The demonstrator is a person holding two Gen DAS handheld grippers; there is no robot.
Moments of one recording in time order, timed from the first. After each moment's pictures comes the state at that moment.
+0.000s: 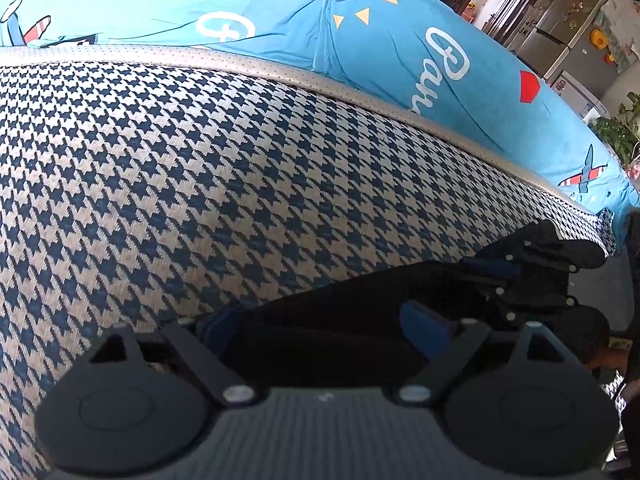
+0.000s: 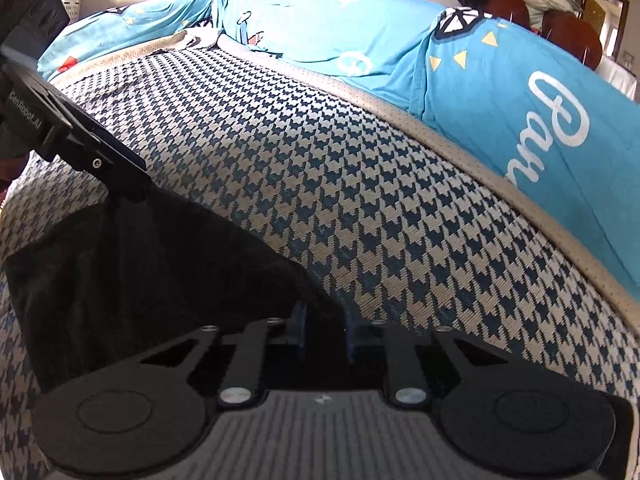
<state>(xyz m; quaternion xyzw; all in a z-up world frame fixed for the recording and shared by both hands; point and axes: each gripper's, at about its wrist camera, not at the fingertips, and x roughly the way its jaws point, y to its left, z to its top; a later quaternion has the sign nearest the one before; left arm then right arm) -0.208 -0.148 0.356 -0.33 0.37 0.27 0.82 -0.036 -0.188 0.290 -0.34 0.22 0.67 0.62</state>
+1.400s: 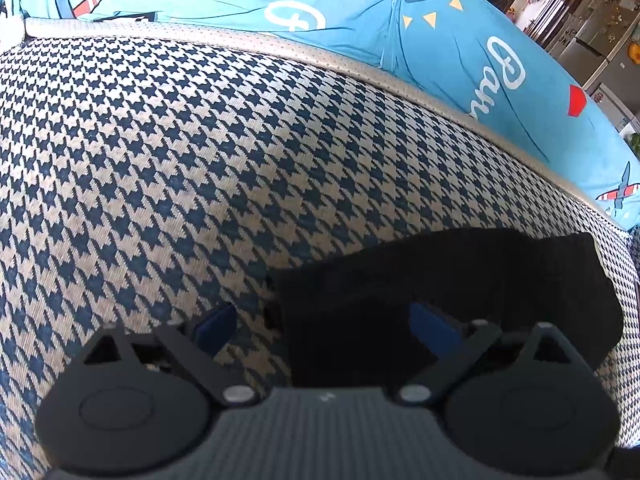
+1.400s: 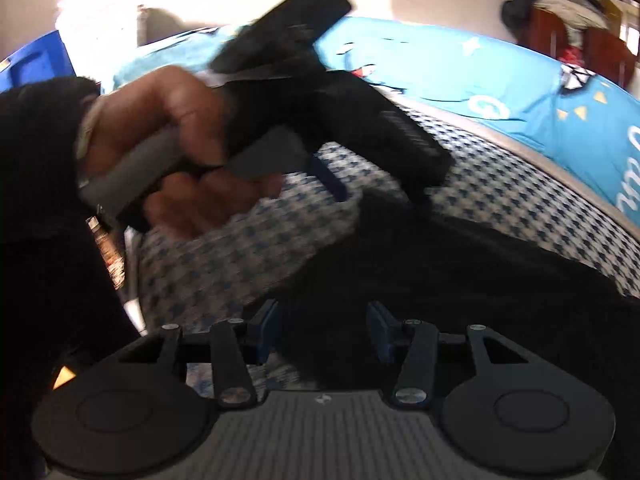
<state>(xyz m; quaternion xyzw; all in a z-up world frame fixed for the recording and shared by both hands) -0.244 -0.128 0.341 -0.35 0.39 0.32 0.79 -0.226 -0.241 0.312 -0.29 0.23 0.73 0.57</state>
